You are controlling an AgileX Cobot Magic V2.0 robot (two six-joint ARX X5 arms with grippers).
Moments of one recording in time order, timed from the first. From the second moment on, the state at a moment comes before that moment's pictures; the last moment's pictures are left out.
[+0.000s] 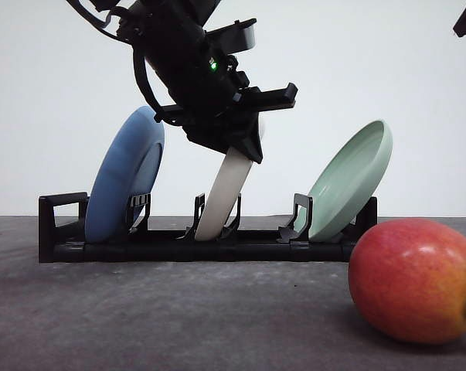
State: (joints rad) left_arx -0.75 1.72 1.16 0.01 -0.14 -0.07; right_arx 0.31 0.51 0.63 -0.60 -0.29 0.16
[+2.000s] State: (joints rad) left_arx -1.23 1.08 0.79 -0.56 -0.38 0.22; right_arx 0.31 0.51 0.63 -0.60 -0.29 0.16
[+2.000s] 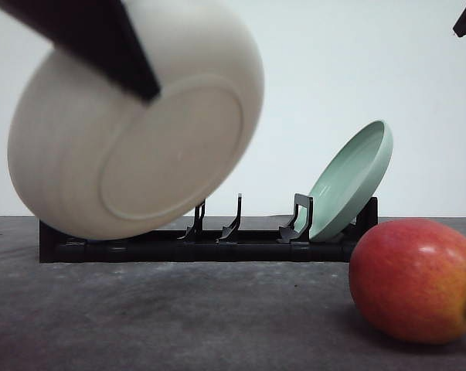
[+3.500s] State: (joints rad) left_arx -0.70 0.95 0.84 -0.64 0.10 0.01; right_arx 0.31 0.51 0.63 -0.60 -0.29 0.16
